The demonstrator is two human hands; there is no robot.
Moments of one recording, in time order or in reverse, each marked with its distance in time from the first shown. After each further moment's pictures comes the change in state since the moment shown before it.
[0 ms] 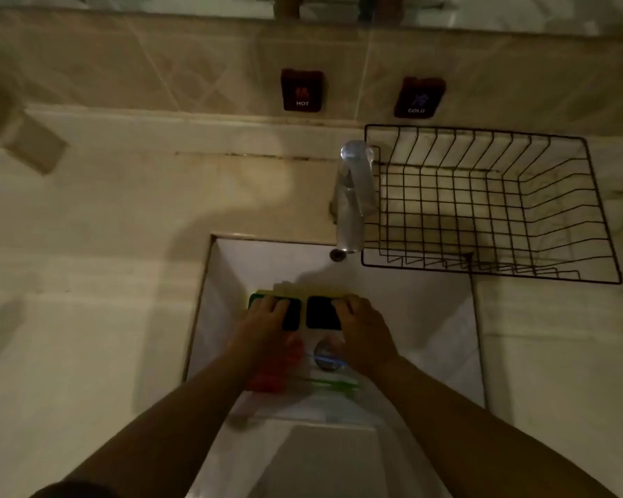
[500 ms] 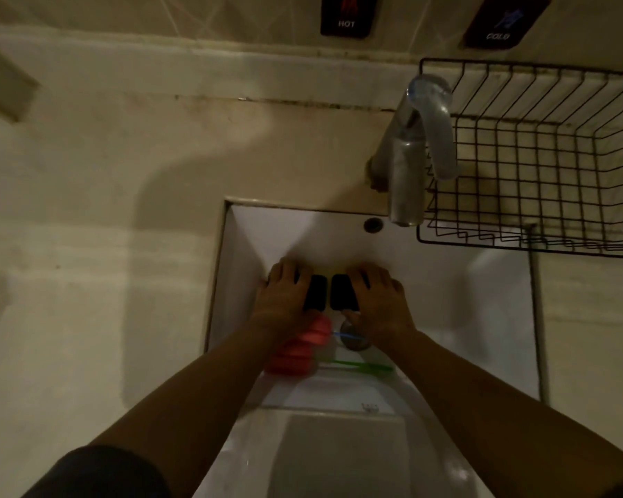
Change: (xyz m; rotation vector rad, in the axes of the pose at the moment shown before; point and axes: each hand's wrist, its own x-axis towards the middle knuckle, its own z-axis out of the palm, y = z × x) left_hand 0.034 -0.030 0.026 0.075 -0.043 0.031; right_hand 0.043 -0.010 0.038 -0.120 0.010 0.075
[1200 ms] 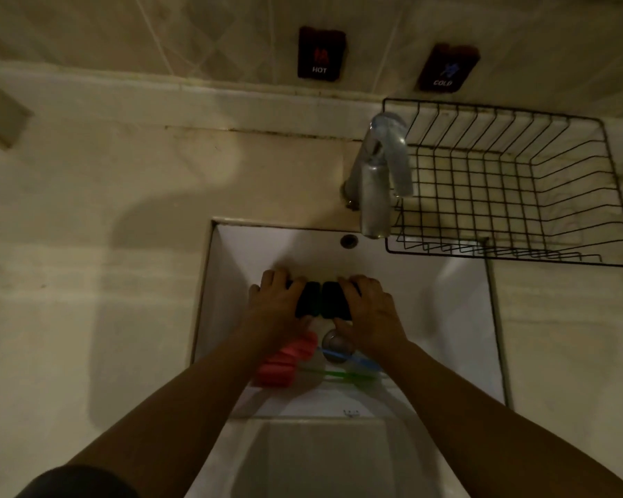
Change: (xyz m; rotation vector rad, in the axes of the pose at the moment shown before) left_hand -0.002 0.015 -0.020 0.032 0.126 0.074; right_hand -0.021 0.006 -0.023 0.060 0.102 -0.003
